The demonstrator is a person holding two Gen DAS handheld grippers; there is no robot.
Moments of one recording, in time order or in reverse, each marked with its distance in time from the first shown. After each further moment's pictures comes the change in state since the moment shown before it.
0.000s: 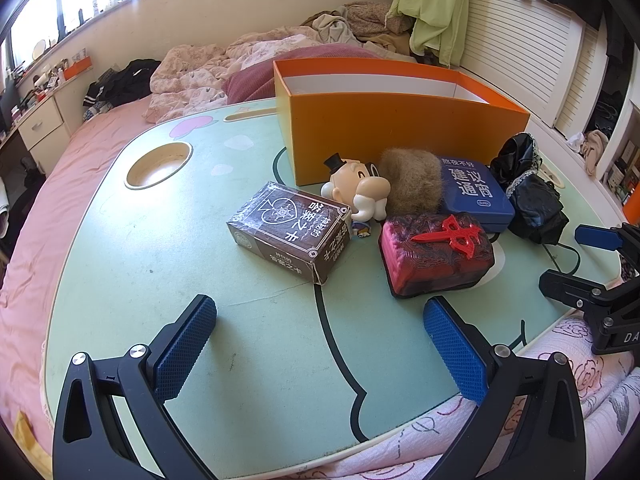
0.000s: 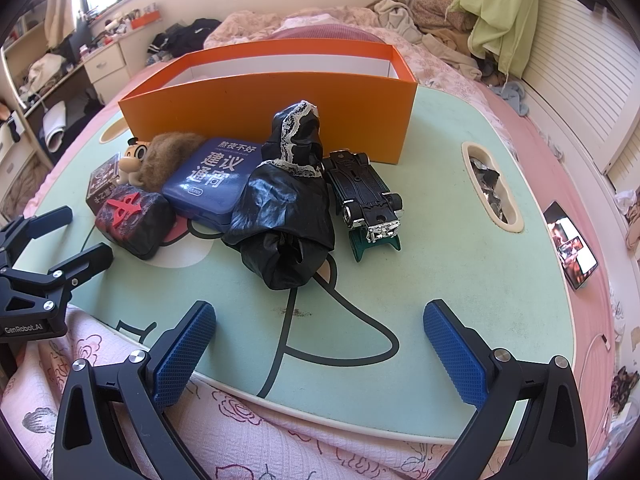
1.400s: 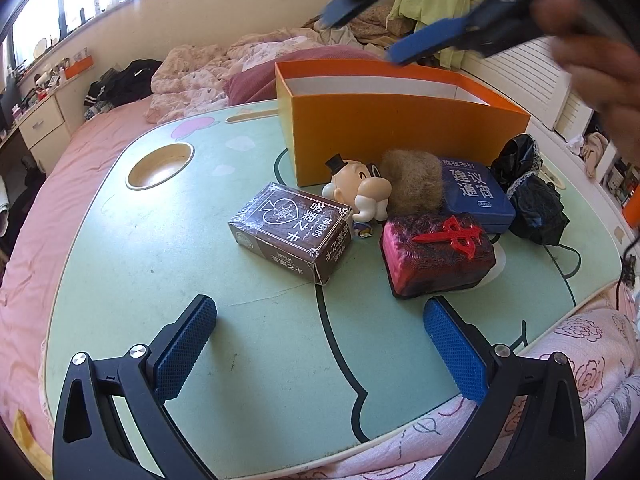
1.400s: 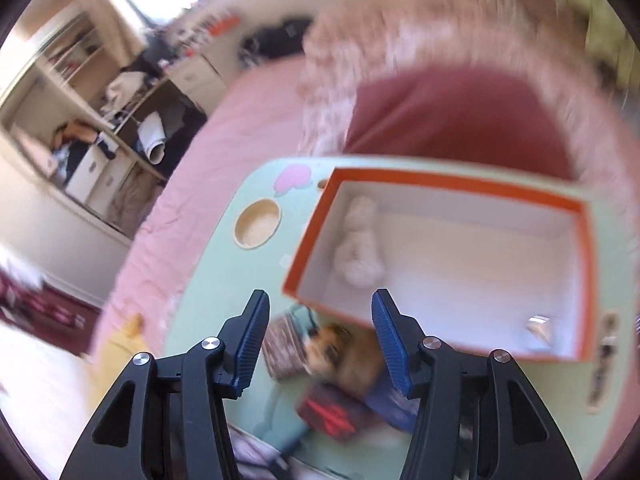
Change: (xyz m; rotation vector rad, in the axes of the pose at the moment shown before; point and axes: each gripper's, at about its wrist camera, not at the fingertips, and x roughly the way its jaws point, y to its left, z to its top) left arm -0.004 0.002 0.003 -0.006 -0.007 0.000; right arm 0.036 0.080 0.206 0.025 0.205 0.469
